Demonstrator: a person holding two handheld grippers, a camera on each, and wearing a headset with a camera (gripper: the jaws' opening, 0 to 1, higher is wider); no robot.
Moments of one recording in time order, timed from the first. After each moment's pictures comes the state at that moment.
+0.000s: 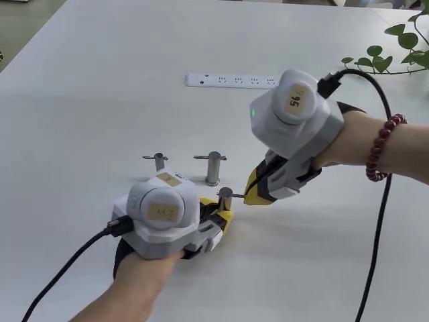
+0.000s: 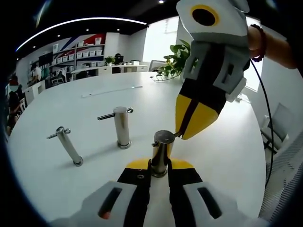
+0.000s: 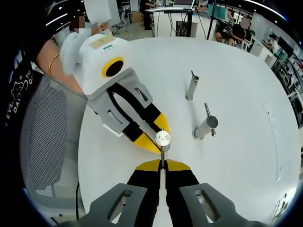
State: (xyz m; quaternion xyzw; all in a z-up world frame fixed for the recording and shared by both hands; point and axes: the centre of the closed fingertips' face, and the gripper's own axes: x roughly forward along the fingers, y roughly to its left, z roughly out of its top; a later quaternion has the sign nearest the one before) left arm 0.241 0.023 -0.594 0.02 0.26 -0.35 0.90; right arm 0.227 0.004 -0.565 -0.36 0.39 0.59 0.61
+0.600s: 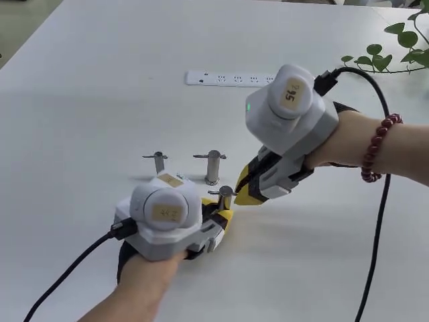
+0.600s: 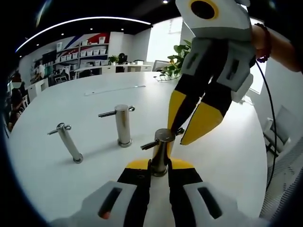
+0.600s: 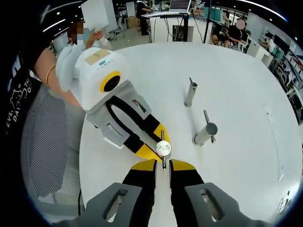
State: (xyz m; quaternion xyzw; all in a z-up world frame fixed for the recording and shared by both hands) left arm 0.241 0.022 -0.597 0.02 0.26 -0.33 0.91; right arm 0.228 0.015 -0.563 -0.34 0.38 0.59 0.63
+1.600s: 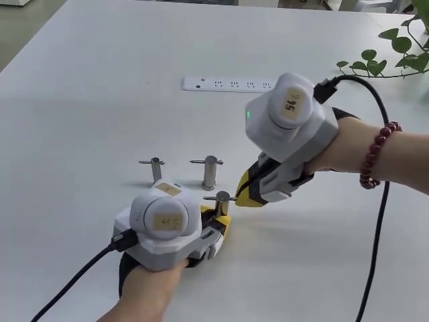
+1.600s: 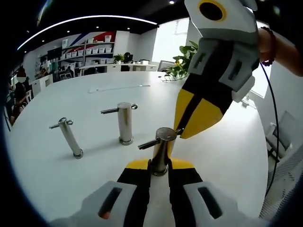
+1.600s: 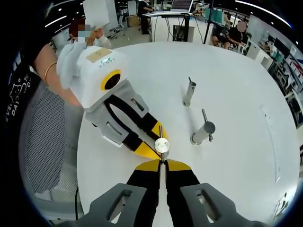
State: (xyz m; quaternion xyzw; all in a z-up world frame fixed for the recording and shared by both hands) left arm 0.241 0.023 -0.598 0.00 0.26 -0.31 0.91; right arm 0.229 0.012 -0.562 -0.35 0.37 0.59 0.63
